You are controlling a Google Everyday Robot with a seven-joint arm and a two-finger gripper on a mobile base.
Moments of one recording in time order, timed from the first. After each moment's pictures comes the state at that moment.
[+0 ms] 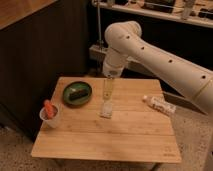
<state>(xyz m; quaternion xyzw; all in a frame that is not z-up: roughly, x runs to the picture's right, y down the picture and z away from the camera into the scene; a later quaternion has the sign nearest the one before) 0.009 -0.023 0.654 0.10 -0.33 -0.94 0.07</state>
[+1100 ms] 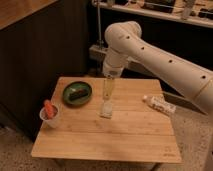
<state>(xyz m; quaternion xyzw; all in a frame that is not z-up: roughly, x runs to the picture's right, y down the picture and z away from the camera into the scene) 0.006 -0.014 0.654 0.11 -0.34 -0.93 0.08</state>
